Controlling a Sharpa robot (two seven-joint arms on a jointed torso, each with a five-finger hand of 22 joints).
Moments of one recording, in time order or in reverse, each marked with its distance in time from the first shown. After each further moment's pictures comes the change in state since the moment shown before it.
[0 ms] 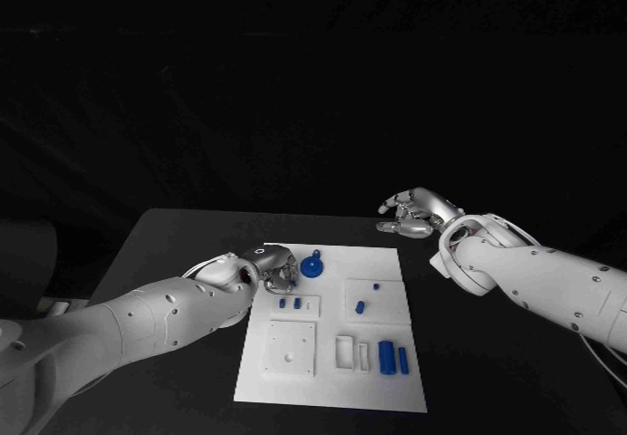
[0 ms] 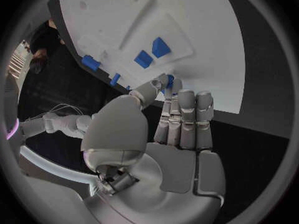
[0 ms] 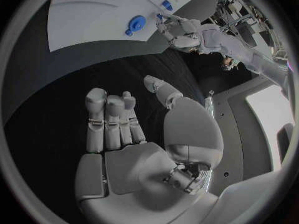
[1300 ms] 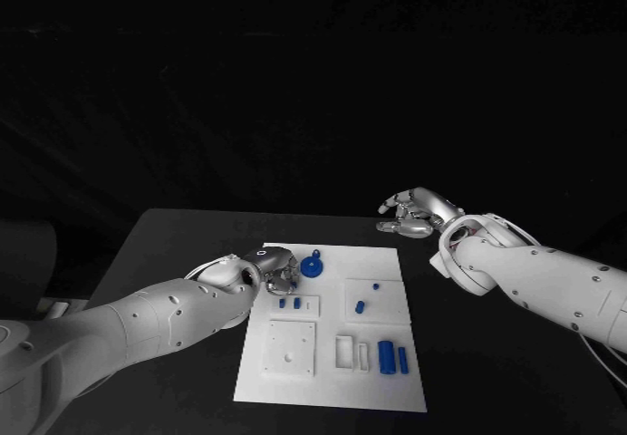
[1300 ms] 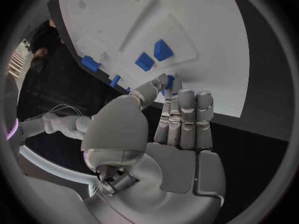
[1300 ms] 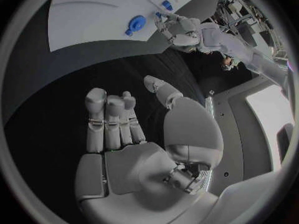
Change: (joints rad) left arm -0.007 0.016 -0.002 -0.022 0.005 0.005 0.003; left_hand 0.004 0.002 0.002 0.002 0.000 -0.004 0.000 0.001 -0.002 0.006 0.000 -0.005 -0.003 0.000 0.000 0.000 -0.003 0.000 0.004 0.000 0.000 0.001; right arm 0.000 0.000 0.000 0.000 -0.001 0.000 0.000; right_hand 0.000 0.000 0.000 0.000 0.000 -0.003 -0.003 0.000 0.000 0.000 0.000 0.004 -0.002 0.000 0.000 0.000 -0.001 0.000 0.000 -0.004 0.000 0.000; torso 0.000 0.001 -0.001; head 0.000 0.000
